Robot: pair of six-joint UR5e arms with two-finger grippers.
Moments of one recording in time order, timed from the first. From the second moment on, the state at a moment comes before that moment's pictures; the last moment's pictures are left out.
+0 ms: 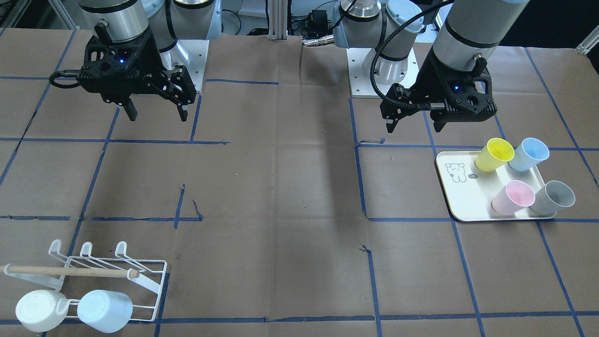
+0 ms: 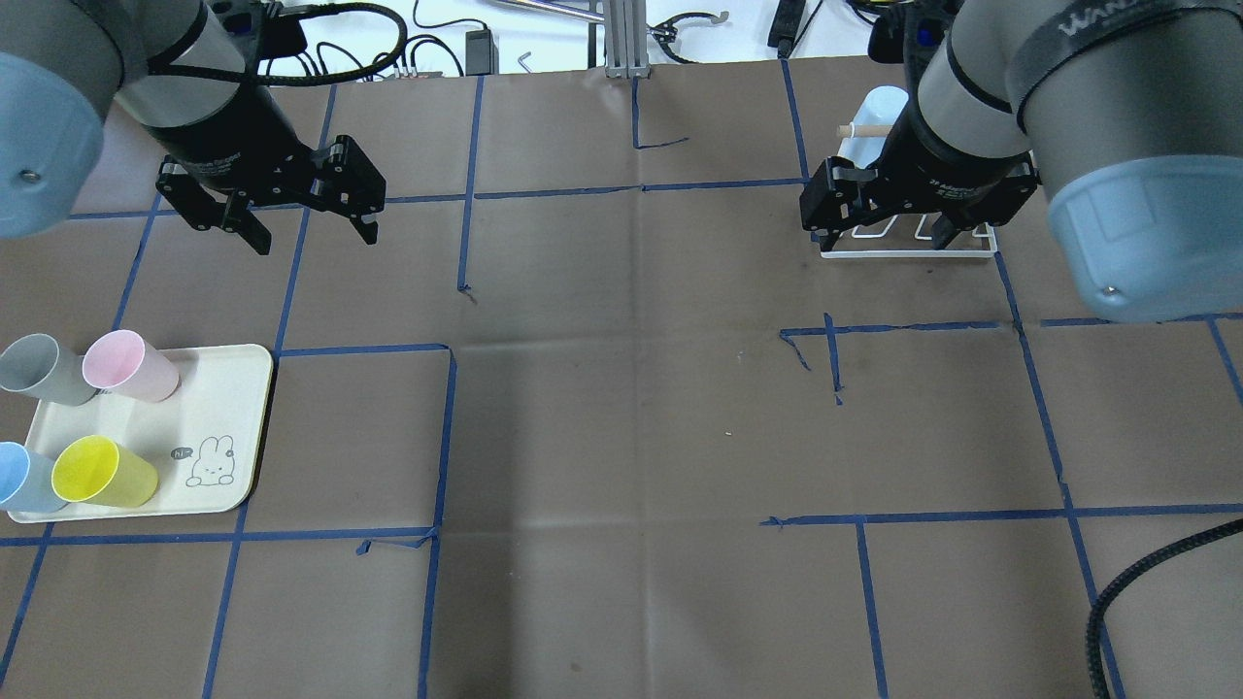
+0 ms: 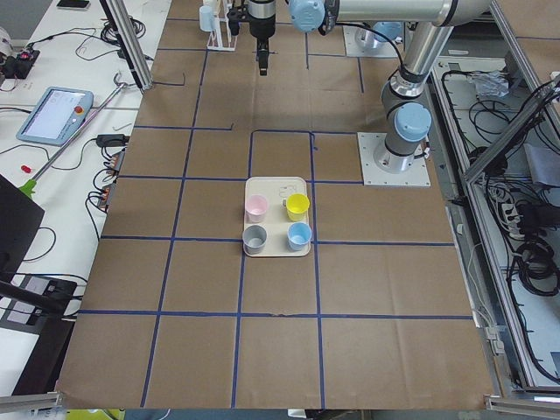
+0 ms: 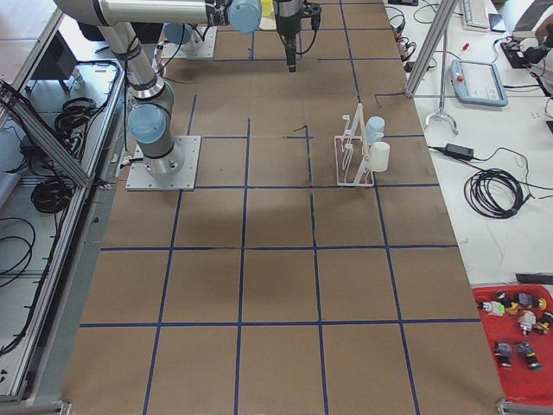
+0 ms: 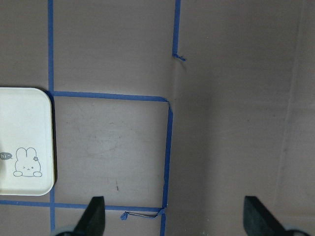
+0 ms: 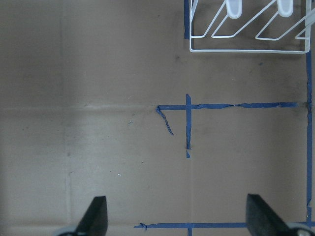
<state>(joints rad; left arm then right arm) -1.53 -1.58 -1.58 -1.55 1.56 -0.01 1.63 -1.66 1.72 -1.77 -1.55 0.07</state>
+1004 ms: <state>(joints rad) -1.53 -1.58 -1.58 -1.56 1.56 0.03 1.63 -1.66 1.72 -1.78 -1.55 0.06</state>
